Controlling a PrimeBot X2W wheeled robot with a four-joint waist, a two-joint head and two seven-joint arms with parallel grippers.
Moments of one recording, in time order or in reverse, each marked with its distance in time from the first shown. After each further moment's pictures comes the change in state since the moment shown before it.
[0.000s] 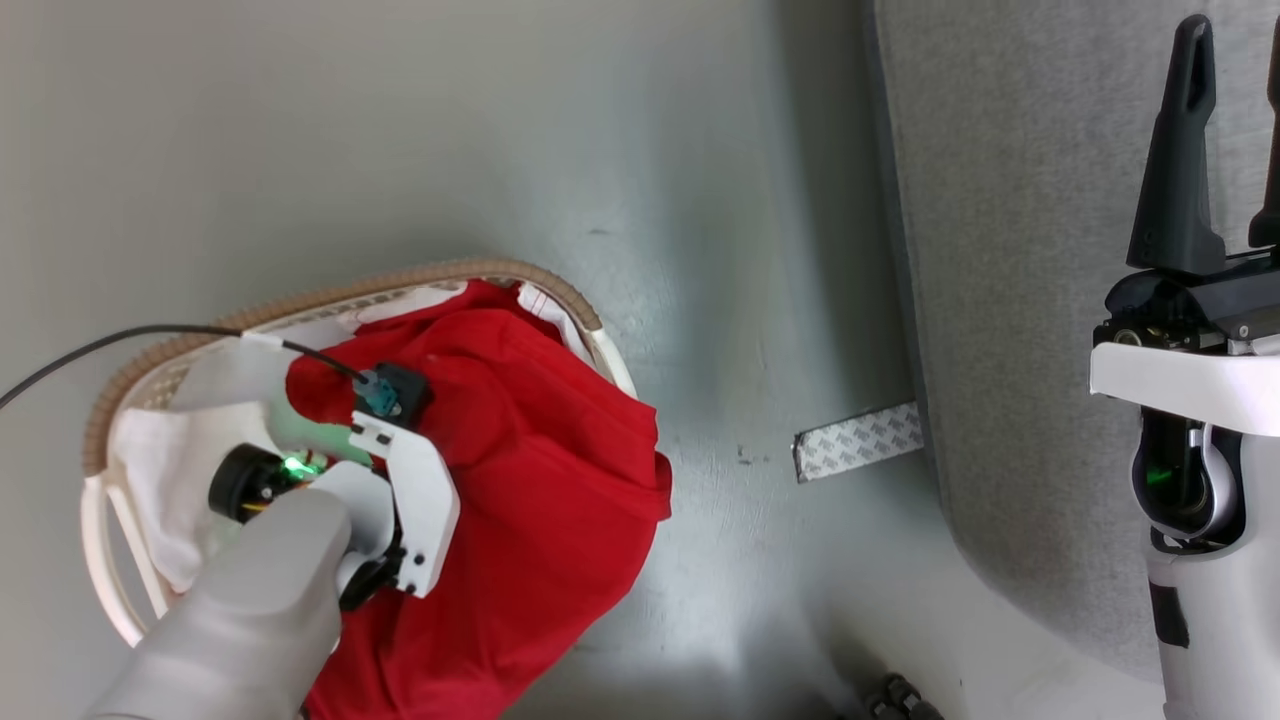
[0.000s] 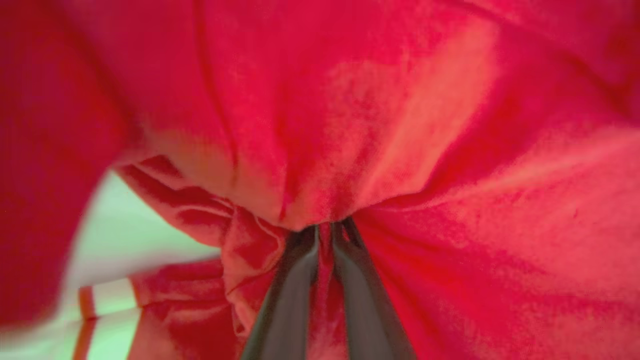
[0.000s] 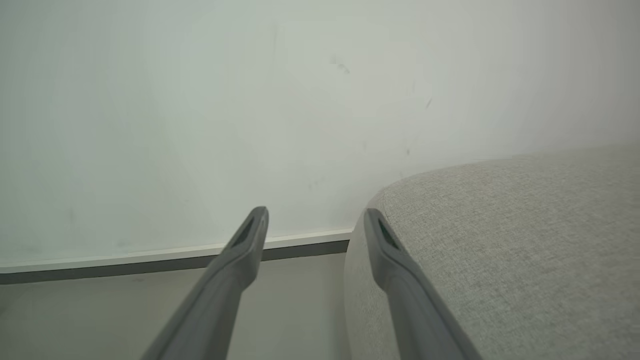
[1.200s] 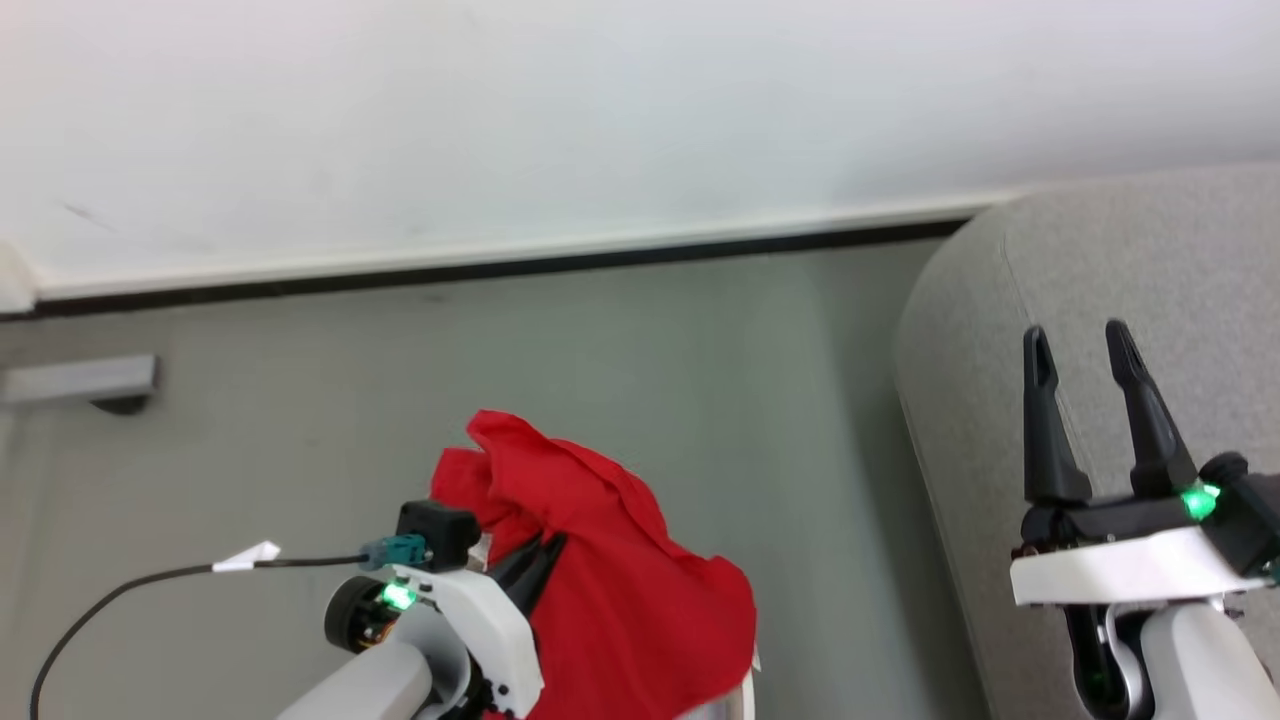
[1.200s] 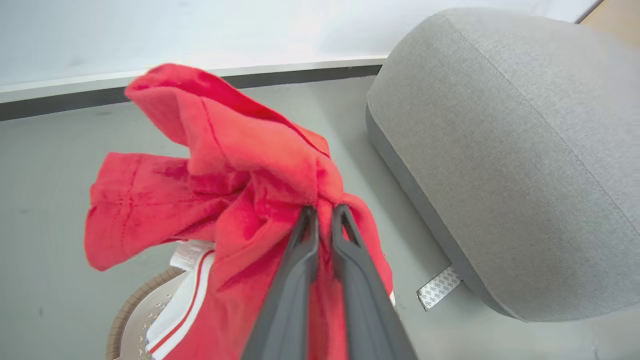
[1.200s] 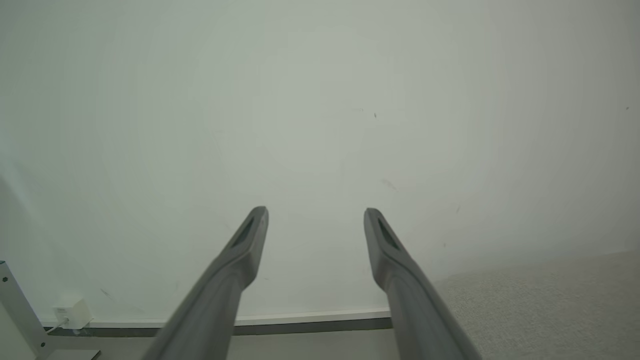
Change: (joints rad) left arm 0.256 -0.028 -0.055 -0.222 -0.250 0.018 -0.468; right arm 0.285 0.001 0.025 0.161 -0.099 0.000 0.000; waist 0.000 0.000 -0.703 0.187
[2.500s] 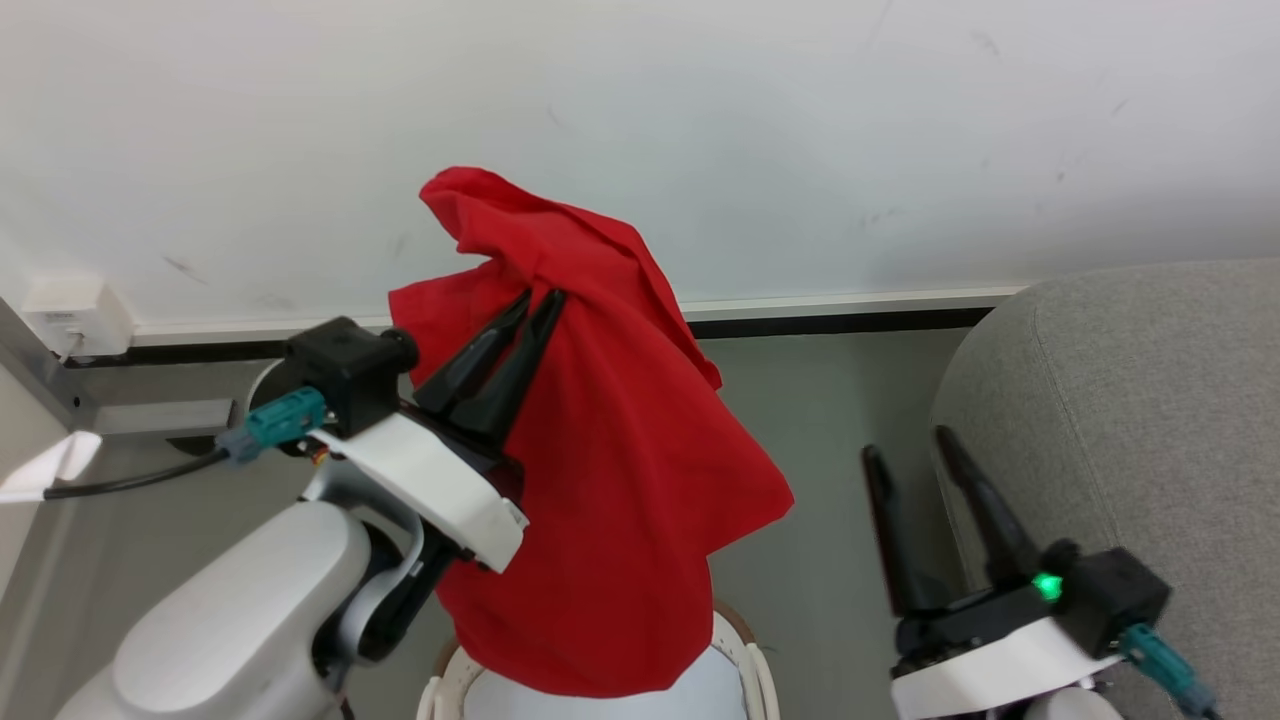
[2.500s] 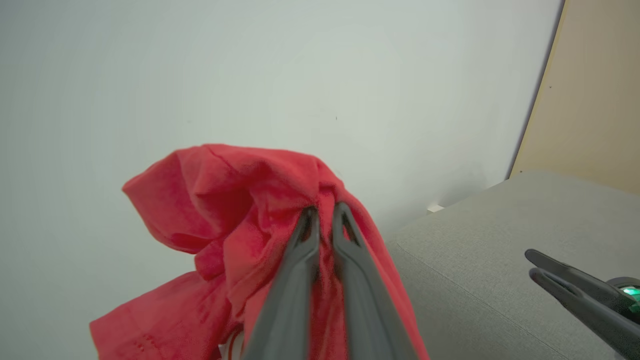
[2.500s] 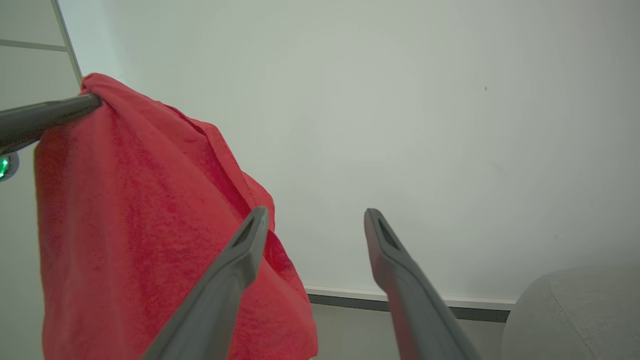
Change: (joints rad) left arm -0.085 0.281 0.156 -0.771 0.086 0.287 0.050; right arm 0.111 -0.001 0.214 0.000 0.046 0.000 0.000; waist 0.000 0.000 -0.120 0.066
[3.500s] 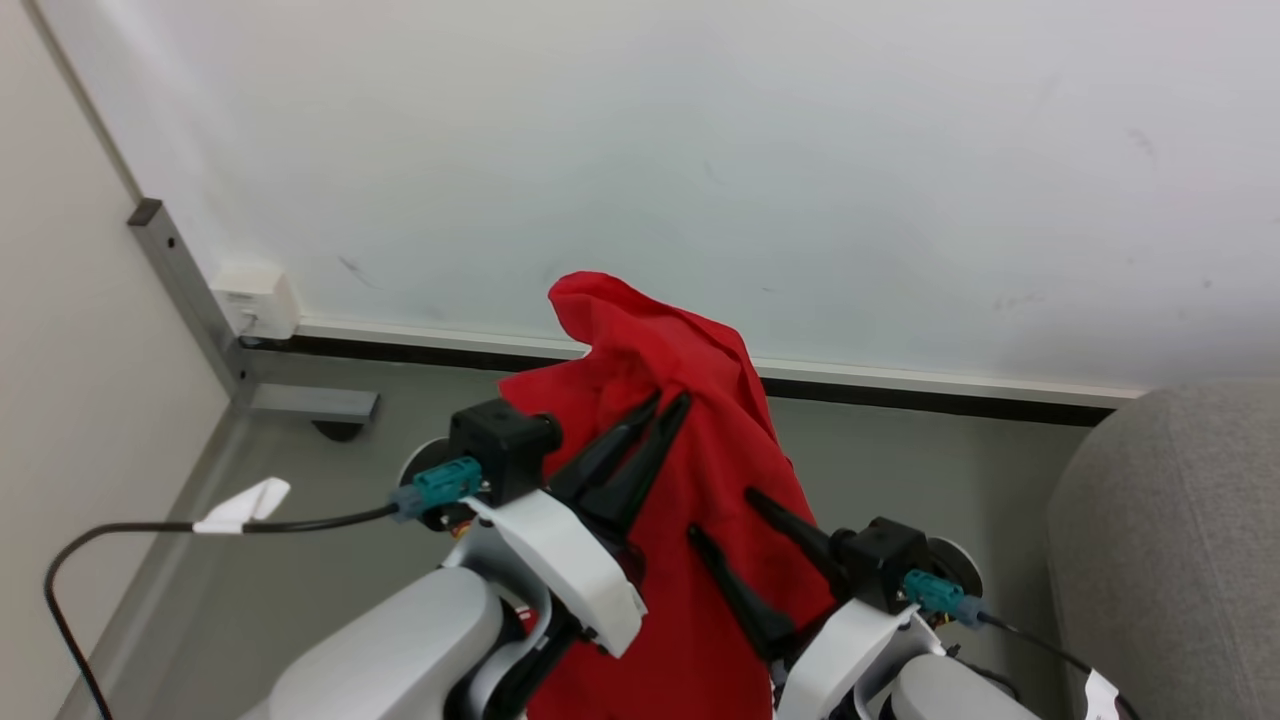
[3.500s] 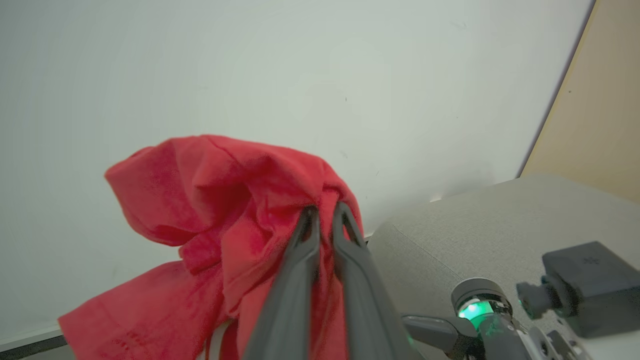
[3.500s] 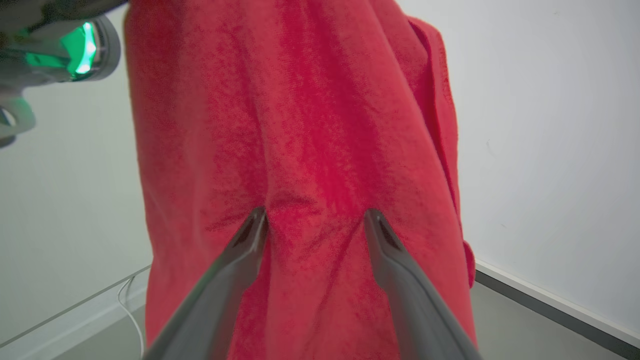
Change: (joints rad) left arm 0.036 -0.161 -0.121 0.102 -0.011 -0.060 -0.012; right arm -0.290 -0.007 0.493 0.423 0.187 0.000 0.026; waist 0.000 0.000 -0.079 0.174
